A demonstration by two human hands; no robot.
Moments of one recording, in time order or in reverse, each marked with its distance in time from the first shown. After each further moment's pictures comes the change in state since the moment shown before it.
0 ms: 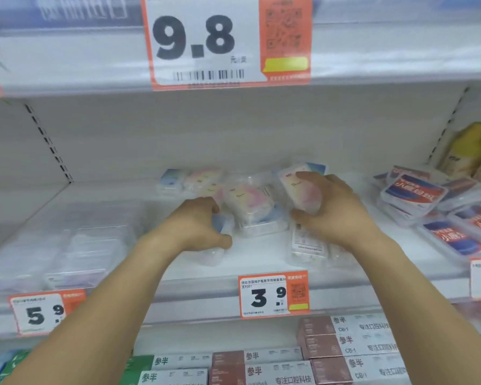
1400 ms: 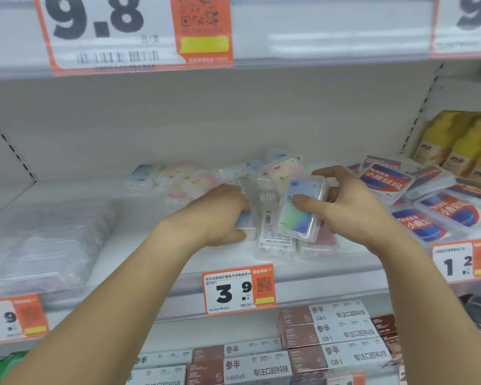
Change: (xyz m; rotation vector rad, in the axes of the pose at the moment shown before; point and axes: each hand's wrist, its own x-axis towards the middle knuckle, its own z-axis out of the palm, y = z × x) left_hand 0.027 0.070 0.025 0.291 0.023 0.459; right_hand -0.032 0.026 -0.047 0.445 -0.042 0.208
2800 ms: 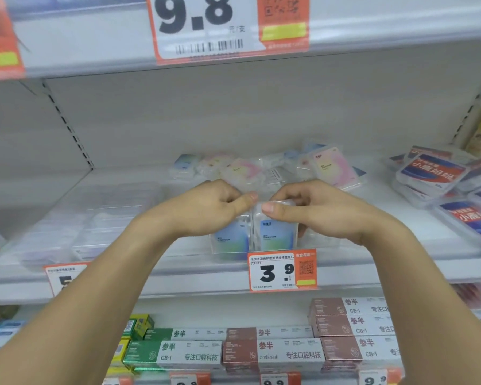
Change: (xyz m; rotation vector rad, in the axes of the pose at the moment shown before) left_hand -0.086 -0.021 -0.038 -0.464 0.009 -0.182; right_hand -0.017 -0.046 0.060 0.066 -0.554 -0.198
